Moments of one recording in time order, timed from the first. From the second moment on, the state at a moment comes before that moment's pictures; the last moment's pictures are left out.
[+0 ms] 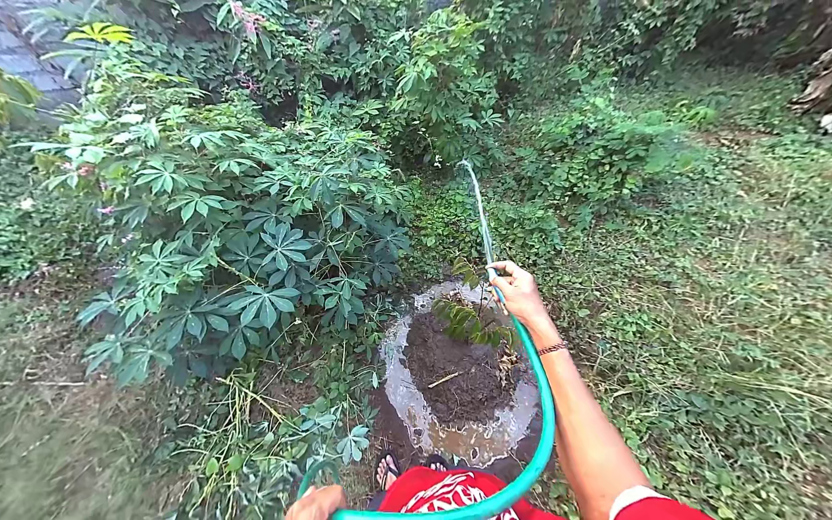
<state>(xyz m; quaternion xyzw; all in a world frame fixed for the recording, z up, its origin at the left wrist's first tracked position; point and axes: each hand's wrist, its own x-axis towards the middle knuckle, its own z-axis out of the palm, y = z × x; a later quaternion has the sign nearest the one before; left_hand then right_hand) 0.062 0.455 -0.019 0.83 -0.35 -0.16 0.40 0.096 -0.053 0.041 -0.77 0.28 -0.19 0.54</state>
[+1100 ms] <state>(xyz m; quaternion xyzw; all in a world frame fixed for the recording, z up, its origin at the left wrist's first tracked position) 0.061 0.458 -0.025 0.83 -0.35 -0.14 0.42 0.118 -0.037 0.098 -0.79 0.21 -0.22 0.53</state>
